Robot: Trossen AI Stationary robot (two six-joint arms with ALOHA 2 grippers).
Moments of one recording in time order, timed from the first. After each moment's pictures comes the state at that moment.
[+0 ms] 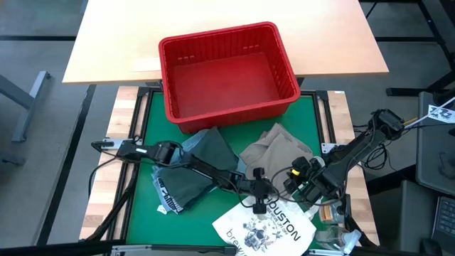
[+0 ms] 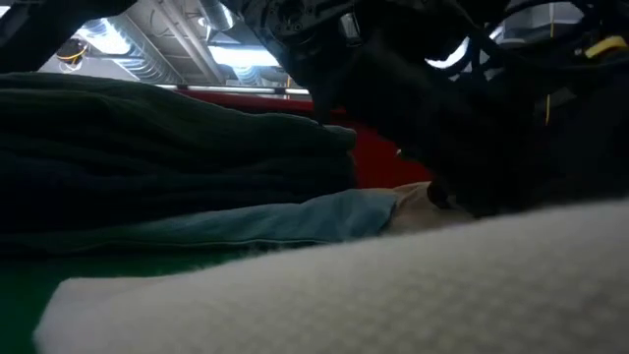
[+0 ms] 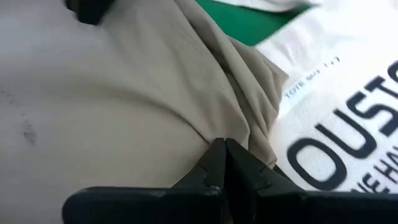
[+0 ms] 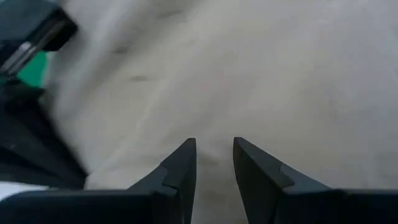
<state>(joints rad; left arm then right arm) -0.27 2.49 1.79 0.11 -0.25 -0.16 0.76 1.31 0.68 -0.86 0.56 1.68</state>
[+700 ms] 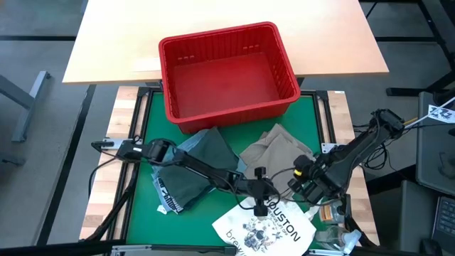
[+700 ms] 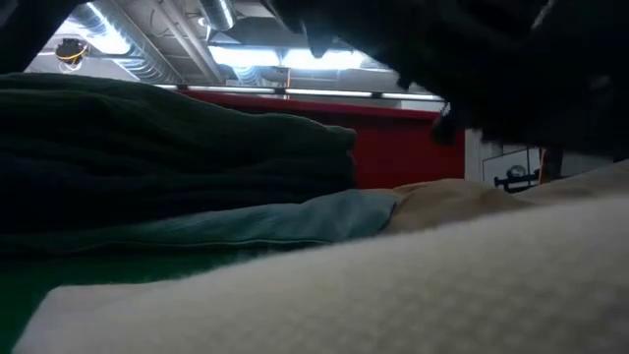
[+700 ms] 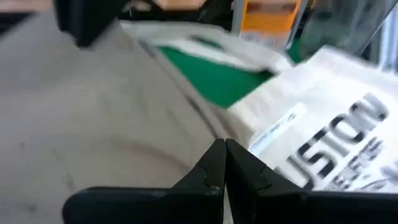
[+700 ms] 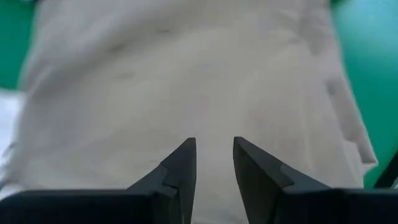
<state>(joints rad) -0.29 2.39 1.79 0.08 -0.27 -0.15 0.76 1.31 0.85 -1.17 0.54 1.55</state>
